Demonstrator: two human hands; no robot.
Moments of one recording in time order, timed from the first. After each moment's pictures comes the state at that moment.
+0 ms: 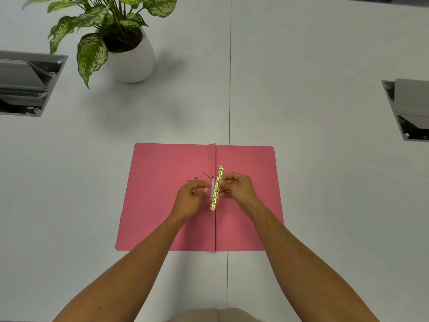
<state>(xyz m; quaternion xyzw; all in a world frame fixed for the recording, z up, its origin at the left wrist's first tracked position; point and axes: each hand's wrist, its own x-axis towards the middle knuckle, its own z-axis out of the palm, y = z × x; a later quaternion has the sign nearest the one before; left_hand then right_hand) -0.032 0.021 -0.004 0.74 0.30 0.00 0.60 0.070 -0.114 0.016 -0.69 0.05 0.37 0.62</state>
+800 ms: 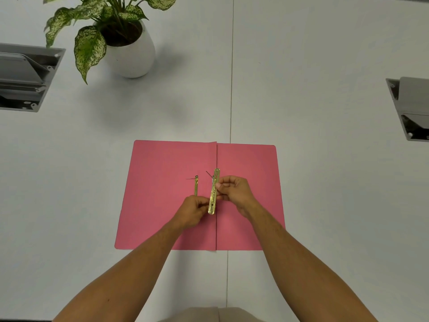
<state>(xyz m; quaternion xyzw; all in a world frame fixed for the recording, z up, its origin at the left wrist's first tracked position) -0.048 0.018 -0.031 0.78 0.20 -0.16 0.57 0.064 -0.109 0.002 -0.68 0.06 0.41 0.61</state>
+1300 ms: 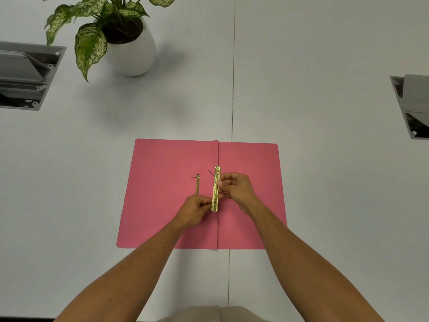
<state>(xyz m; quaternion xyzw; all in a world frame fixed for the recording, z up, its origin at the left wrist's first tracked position) -0.049 0.018 -0.035 0.77 0.21 -0.14 0.58 0.068 -0.108 0.000 -0.70 0.03 0.39 0.60</state>
